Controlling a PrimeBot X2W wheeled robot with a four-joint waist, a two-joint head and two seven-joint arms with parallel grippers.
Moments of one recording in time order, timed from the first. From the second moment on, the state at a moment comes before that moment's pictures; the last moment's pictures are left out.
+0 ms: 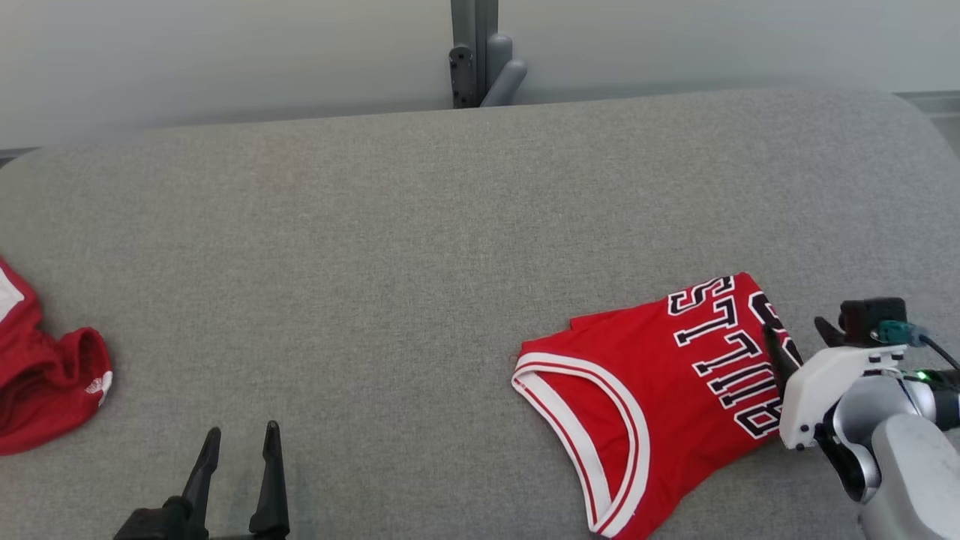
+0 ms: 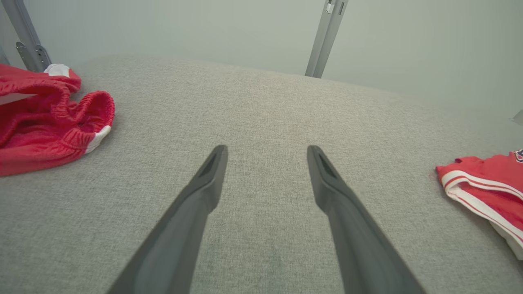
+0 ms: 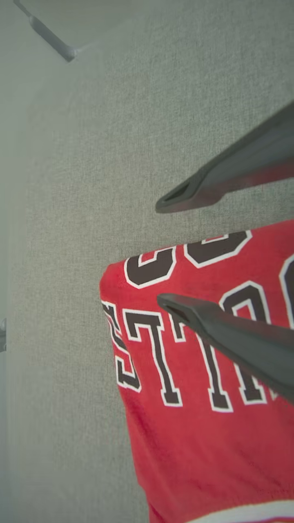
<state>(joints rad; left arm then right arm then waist) 0.15 0.05 0.00 0.16 -0.26 -0.13 -0.26 -0.24 -0.23 -0.01 0.43 0.18 0.13 0.13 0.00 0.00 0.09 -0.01</state>
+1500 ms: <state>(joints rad) -0.06 0.11 -0.01 0.11 -0.25 -0.13 -0.26 -0.75 -0.52 -0.52 0.68 -0.27 0.13 0.21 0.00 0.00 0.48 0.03</state>
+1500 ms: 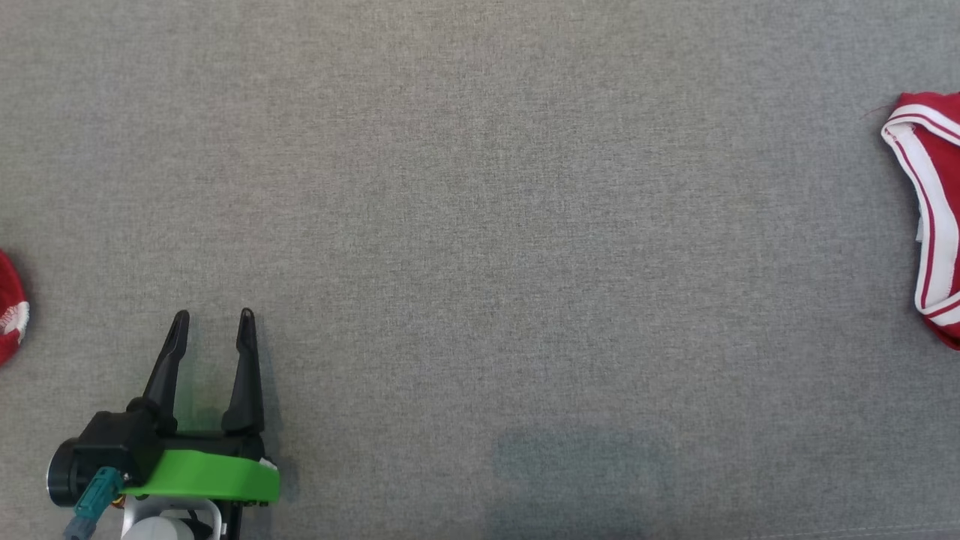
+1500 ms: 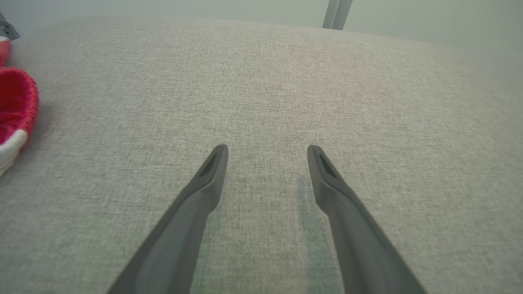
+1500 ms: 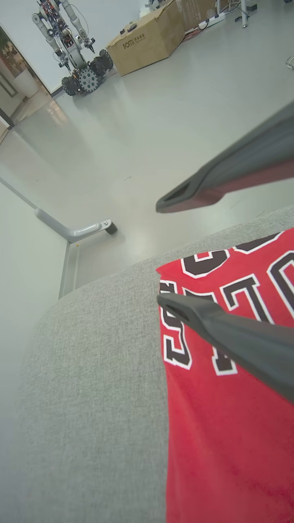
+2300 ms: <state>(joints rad) 0.08 0.05 0.00 0.17 -0.25 -0.13 -0.26 -0.06 -0.11 -0.14 0.01 -0.01 0.13 -0.26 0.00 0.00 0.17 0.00</state>
